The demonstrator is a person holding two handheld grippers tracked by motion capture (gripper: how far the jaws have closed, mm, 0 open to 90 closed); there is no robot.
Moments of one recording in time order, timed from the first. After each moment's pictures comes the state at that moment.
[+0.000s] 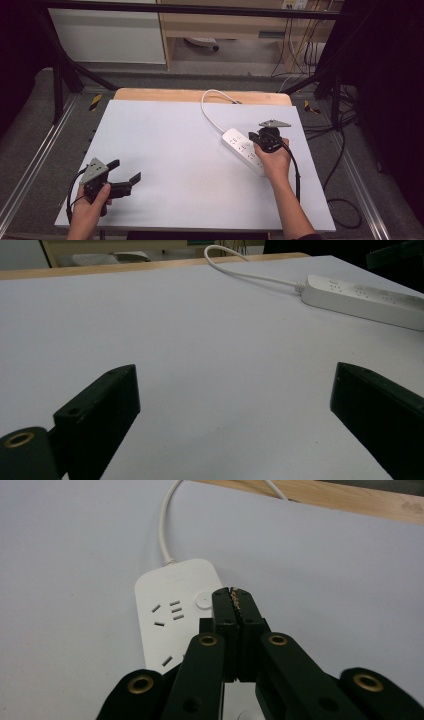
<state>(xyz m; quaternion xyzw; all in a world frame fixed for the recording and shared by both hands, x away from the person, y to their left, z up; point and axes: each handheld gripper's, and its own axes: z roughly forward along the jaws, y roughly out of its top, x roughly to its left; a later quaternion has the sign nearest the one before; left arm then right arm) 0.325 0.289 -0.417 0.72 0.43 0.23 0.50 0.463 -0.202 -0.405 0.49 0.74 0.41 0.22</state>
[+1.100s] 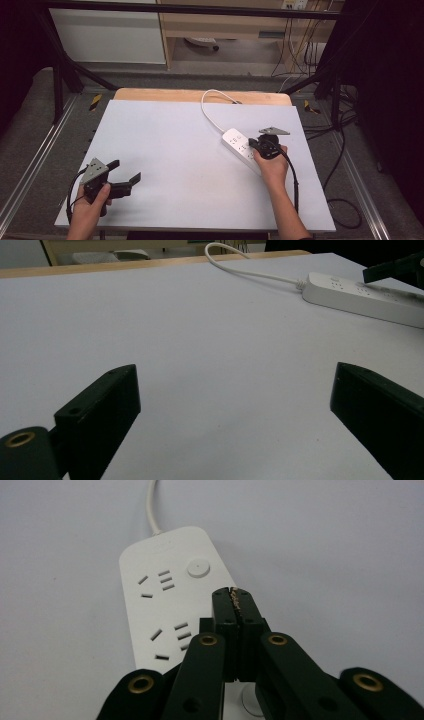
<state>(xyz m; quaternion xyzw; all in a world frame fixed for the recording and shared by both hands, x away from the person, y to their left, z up) 0.325 0.289 -0.417 0.72 0.43 0.23 0.50 0.457 -0.203 -0.432 0.51 0.73 0.41 0.21</state>
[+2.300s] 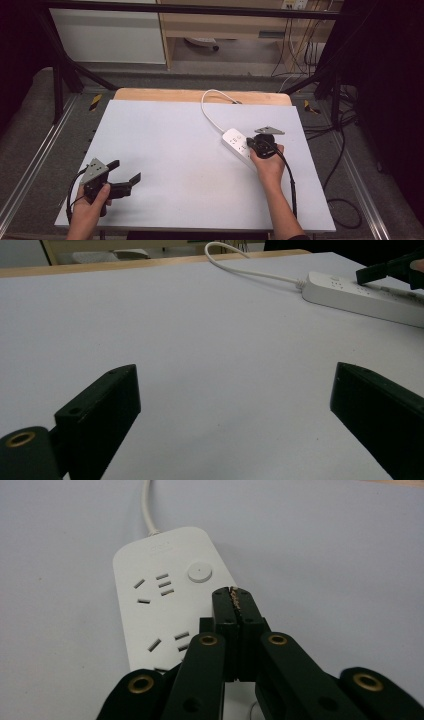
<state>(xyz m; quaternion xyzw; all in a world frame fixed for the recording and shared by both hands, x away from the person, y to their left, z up) 0.325 0.289 -0.417 0.72 0.43 0.23 0.49 0.462 -0.193 -0.436 0.51 0.73 0.39 0.23</state>
